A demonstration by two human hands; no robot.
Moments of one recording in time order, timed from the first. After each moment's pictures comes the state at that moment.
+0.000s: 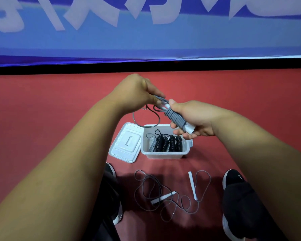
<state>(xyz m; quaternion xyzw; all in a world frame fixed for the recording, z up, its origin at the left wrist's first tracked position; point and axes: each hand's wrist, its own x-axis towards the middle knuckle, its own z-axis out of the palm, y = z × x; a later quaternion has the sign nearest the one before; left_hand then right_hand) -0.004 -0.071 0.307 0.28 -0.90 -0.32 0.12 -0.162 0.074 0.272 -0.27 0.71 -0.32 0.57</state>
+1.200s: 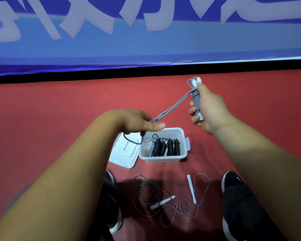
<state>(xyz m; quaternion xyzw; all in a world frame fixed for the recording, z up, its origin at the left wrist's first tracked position) 0.000 -0.059 0.281 0.35 -0.85 -0.34 -0.20 -0.197 0.075 0.273 -0.04 0.65 -0.63 0.42</state>
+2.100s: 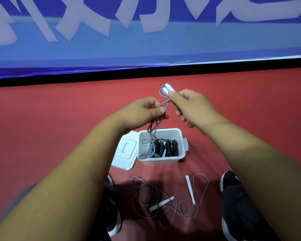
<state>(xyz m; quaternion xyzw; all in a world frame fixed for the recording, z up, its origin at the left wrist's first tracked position) -0.025 -0.046 0.268 0.28 -0.76 -0.58 0.07 -0.185 0.073 0.270 -0.36 0.75 -0.47 0.30</state>
